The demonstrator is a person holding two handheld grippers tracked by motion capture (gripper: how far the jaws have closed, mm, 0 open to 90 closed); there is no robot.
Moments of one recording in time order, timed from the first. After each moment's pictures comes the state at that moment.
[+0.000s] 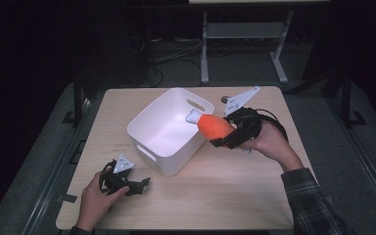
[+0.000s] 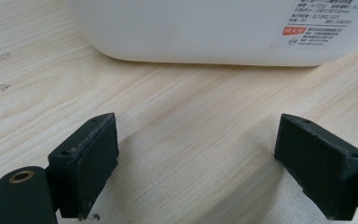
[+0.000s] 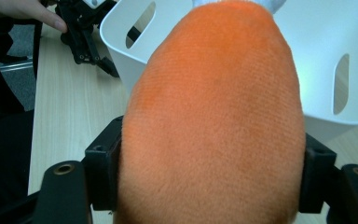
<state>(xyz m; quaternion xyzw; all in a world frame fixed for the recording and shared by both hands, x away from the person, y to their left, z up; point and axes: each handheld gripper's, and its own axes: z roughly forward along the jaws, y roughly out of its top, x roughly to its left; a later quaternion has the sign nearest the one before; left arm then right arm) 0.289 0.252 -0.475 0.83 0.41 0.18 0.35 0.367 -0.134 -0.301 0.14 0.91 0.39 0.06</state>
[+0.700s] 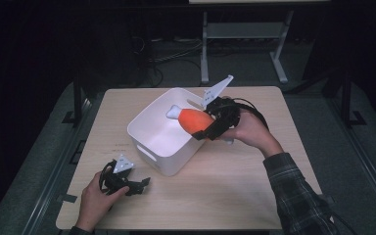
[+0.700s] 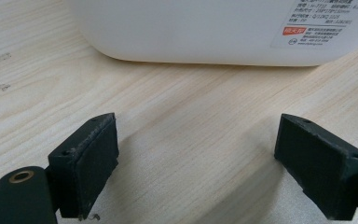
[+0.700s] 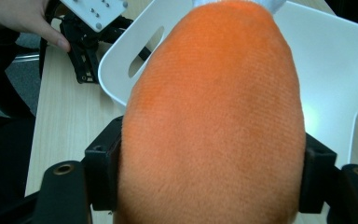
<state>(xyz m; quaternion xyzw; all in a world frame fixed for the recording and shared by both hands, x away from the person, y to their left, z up) 0.289 0.253 -0.475 0.83 0.41 0.18 0.35 0.392 -0.085 -0.289 0.10 0.92 0.38 0.04</state>
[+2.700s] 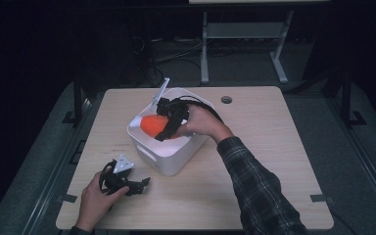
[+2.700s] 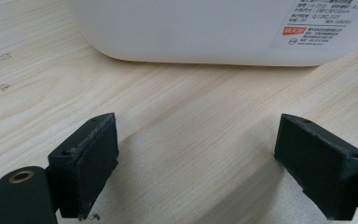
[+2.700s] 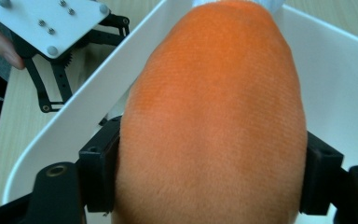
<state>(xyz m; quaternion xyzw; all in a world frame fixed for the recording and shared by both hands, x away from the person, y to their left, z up) 0.288 0.252 -0.475 0.83 0.41 0.18 0.35 0.435 0.042 -0.319 0.03 0.96 0.29 0.00</state>
